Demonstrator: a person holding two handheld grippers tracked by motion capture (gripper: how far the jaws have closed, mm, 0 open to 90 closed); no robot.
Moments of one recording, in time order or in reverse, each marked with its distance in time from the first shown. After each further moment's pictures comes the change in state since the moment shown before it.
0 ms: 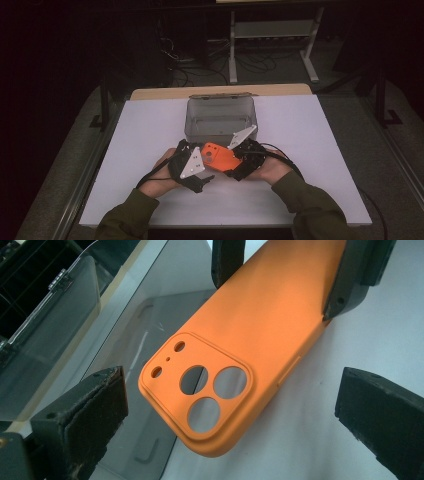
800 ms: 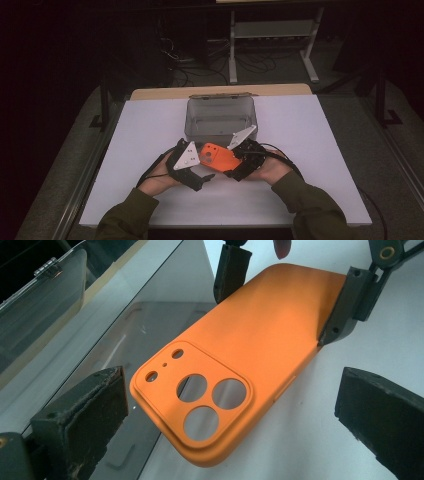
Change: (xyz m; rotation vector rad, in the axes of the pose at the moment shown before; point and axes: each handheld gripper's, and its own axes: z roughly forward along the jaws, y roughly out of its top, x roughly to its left) left arm 0.010 -0.004 -0.002 -0.065 -0.076 -0.154; right arm 0.000 0.000 0.000 -0.001 0.007 -0.004
